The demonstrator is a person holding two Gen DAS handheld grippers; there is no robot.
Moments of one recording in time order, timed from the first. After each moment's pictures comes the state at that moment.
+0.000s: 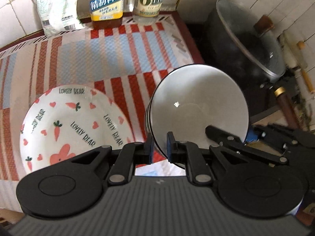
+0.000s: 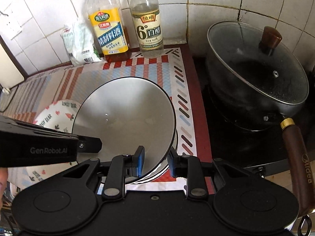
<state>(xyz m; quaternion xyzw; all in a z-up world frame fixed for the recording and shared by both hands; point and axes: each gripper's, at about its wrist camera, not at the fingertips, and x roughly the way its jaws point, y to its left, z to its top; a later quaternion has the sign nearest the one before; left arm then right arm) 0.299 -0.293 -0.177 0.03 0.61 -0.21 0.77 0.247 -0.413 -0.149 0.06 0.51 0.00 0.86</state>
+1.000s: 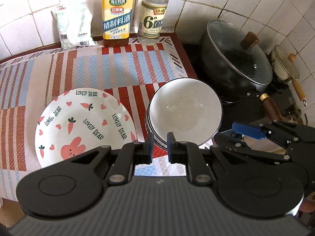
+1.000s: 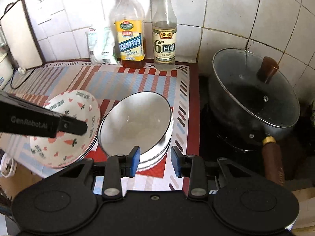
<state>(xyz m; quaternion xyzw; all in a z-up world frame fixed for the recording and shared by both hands) 0.258 -0.273 -0.126 0.00 0.56 -0.20 0.80 0.210 -0.425 -0.121 -0.02 0.47 0.06 0.88</state>
